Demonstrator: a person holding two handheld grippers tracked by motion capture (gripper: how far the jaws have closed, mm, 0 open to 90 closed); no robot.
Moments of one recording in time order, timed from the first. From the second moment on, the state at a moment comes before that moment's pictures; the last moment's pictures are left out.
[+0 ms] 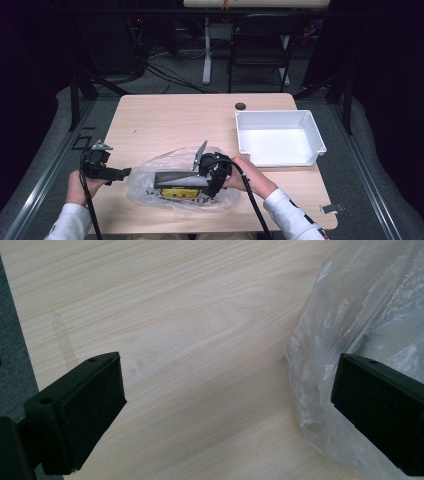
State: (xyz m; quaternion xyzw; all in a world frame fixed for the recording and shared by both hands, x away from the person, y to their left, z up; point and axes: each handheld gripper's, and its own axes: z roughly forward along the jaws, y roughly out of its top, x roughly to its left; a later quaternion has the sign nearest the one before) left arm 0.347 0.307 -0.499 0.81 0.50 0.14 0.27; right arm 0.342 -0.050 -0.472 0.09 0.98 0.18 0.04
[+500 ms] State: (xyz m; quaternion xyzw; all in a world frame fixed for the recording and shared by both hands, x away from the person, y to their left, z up) left arm 0.348 0.304 -0.501 0.82 0.49 0.14 0.26; right arm 0.351 -0.026 -0.486 0.04 0.99 0.13 0.05
